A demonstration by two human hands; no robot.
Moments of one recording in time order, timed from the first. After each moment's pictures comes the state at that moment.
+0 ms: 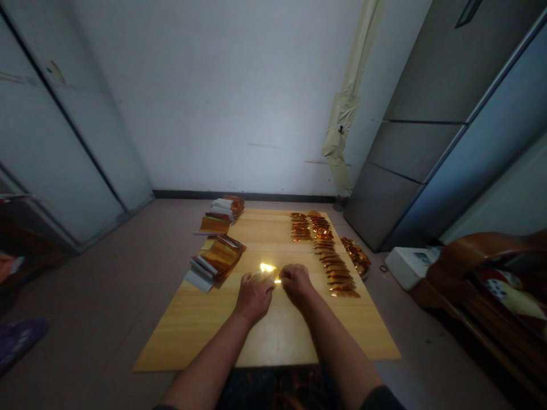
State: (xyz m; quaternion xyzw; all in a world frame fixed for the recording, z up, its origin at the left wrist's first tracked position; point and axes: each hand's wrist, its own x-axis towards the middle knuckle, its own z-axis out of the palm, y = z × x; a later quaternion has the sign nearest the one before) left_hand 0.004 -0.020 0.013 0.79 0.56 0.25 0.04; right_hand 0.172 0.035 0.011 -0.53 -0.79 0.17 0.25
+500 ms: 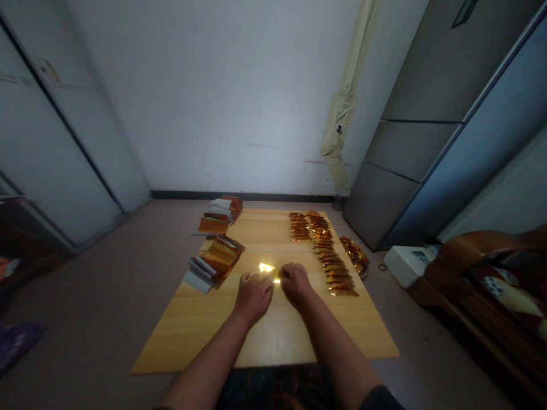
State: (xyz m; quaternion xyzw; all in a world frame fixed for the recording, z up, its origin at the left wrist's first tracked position) left_hand 0.005 -0.021 0.014 0.78 0.57 0.25 0.04; right_hand 0.171 0.037 0.008 -0.54 -0.78 0.15 0.27
